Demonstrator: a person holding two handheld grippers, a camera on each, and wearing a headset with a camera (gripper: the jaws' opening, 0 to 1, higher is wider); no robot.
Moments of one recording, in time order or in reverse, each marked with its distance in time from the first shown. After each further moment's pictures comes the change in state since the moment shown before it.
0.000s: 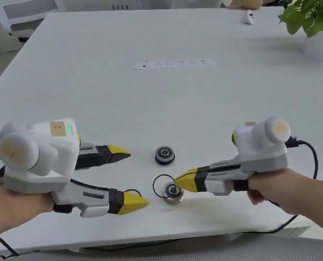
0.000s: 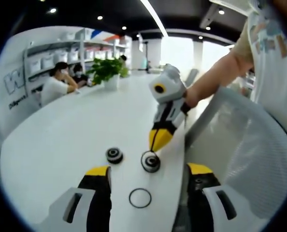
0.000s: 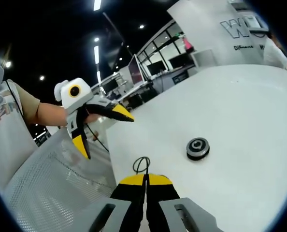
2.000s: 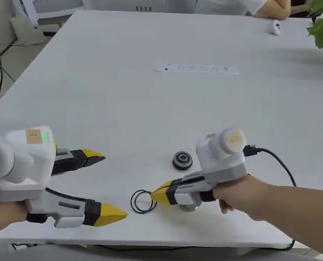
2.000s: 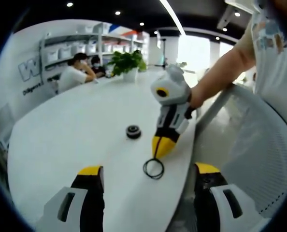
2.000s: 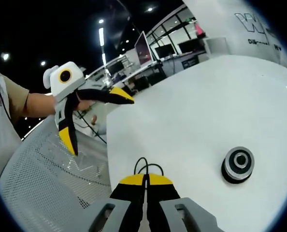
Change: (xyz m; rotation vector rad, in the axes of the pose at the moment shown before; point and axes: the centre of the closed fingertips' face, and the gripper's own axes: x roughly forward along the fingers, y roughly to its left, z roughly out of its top) left arm -0.046 0.021 -0.043 -0.085 0.030 0.124; right arm 0.080 0.013 -0.010 -0.041 0.162 0.041
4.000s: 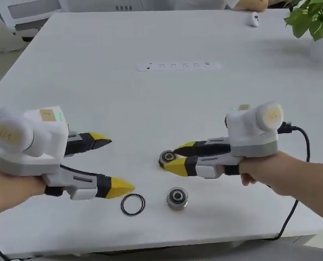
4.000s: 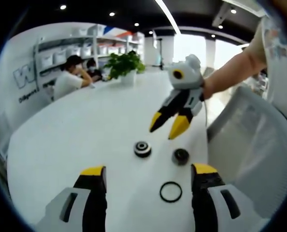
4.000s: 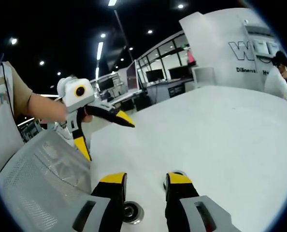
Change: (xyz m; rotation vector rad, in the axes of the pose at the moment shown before) left arm 0.046 0.031 0.041 0.053 -0.005 -0.018; right arm -0.083 -0.040 0.042 -0.117 -0.198 -0.175
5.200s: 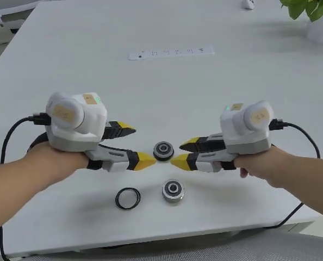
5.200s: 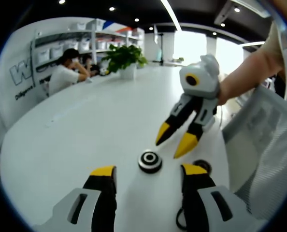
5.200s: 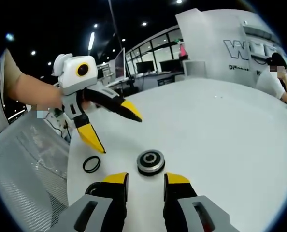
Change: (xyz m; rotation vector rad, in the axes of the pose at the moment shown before) left arm 0.074 0.018 0.002 -0.013 0.034 -0.017; right arm 0.007 -0.044 -0.041 -0.025 0.077 -0.107
